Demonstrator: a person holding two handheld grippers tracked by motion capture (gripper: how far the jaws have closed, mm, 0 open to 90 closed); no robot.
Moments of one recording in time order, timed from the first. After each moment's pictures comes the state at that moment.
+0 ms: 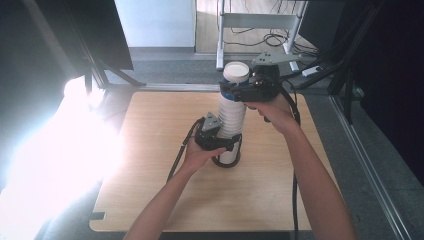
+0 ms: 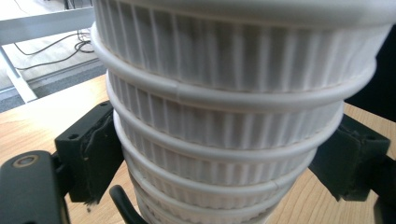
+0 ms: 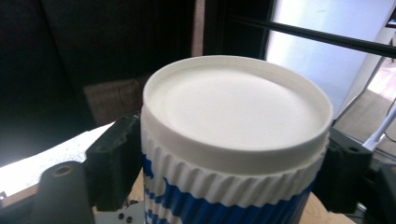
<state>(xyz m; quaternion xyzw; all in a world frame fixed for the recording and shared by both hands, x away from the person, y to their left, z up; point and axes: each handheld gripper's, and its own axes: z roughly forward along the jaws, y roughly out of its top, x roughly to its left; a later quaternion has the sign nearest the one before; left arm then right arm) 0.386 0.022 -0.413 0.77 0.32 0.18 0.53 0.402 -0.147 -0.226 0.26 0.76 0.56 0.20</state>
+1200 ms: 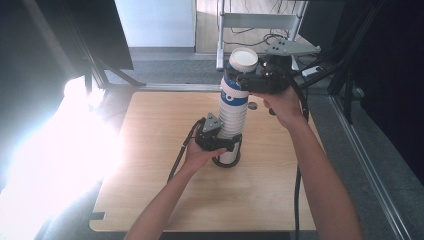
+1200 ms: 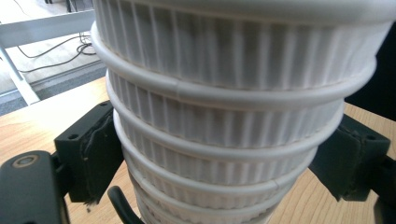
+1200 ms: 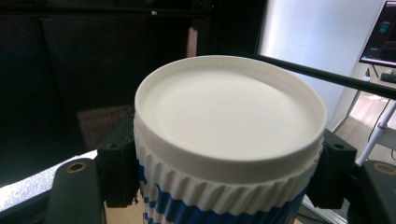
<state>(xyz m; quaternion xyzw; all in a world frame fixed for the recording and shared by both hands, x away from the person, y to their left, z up) 0.384 0.020 -0.414 0.77 0.32 0.19 0.53 0.385 -0.158 -0.190 0.25 0.73 0.59 0.23</state>
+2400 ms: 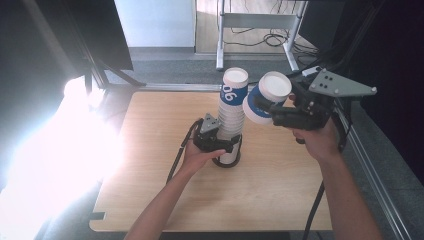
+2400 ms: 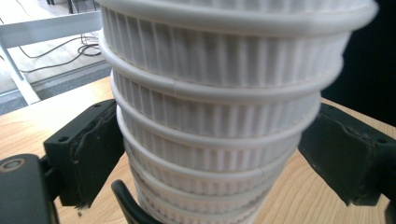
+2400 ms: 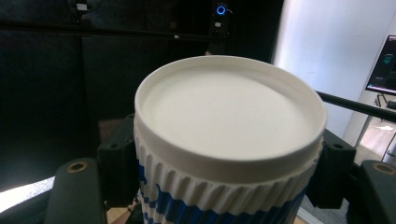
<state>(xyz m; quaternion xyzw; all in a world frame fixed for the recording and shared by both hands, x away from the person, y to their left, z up) 0.376 0.026 -0.410 0.76 0.32 0.19 0.53 0.305 -0.216 -0.204 0.20 0.71 0.63 0.24</state>
